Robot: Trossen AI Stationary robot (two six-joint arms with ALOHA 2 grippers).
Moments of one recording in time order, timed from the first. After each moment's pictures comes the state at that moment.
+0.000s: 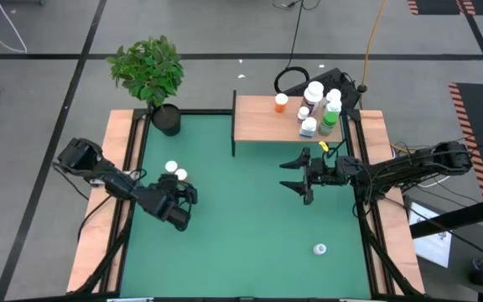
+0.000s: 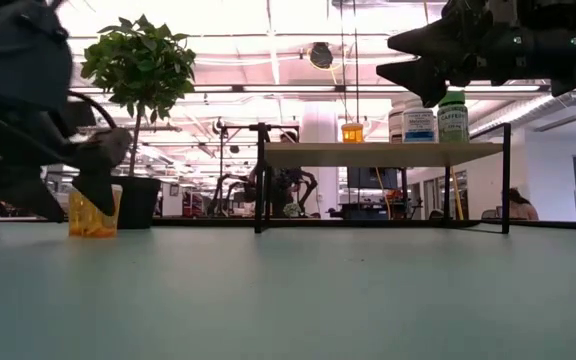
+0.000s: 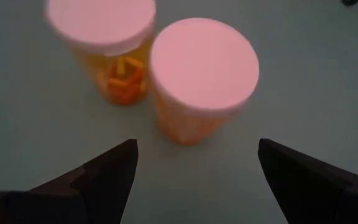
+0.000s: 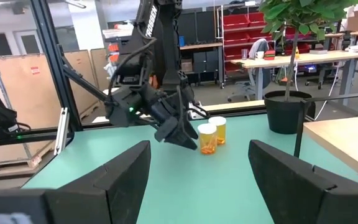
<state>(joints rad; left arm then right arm) -0.46 1.53 0.63 -0.79 -0.71 -1.96 0.02 1.05 0.24 0.84 0.05 0.11</state>
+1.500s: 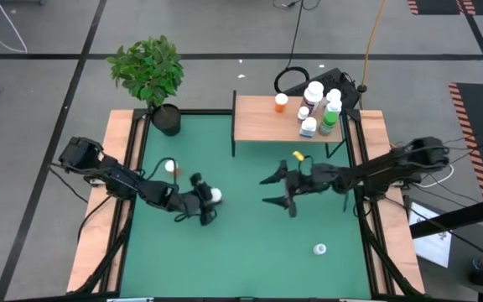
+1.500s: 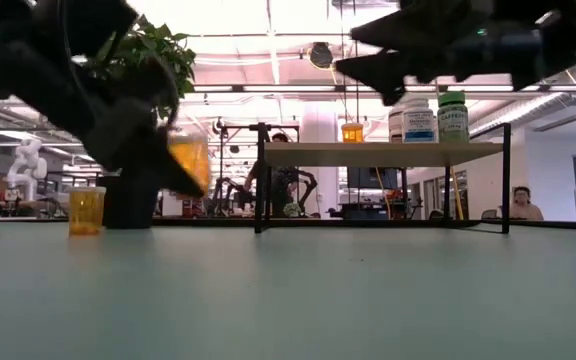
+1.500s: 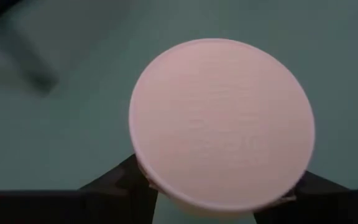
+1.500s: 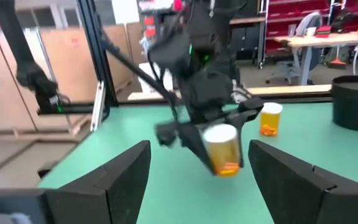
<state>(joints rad) -0.32 1.53 0.49 0.34 -0.53 -0.32 0.10 1.36 0.43 0.87 -0.05 0.10</state>
